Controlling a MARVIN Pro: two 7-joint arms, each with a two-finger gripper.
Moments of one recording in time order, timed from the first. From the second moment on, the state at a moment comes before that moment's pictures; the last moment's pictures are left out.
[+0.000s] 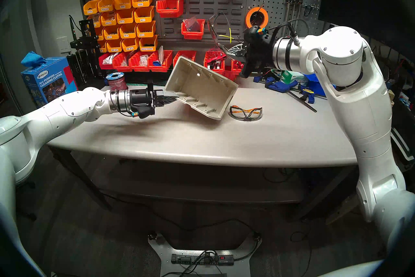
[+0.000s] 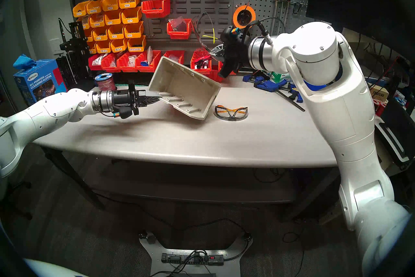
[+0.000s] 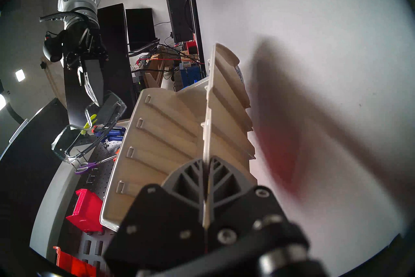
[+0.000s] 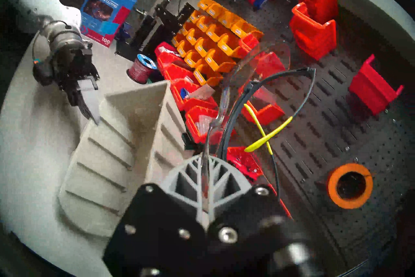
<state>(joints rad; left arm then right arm) 0.31 -0.73 0.00 -0.88 0.96 -0.96 0.86 -0.91 -0.91 1.29 -2.00 -0.01 0.66 0.79</state>
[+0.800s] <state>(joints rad) 0.31 -0.73 0.00 -0.88 0.97 -0.96 0.86 -1.07 -0.81 1.34 -2.05 0.02 0.82 0.86</state>
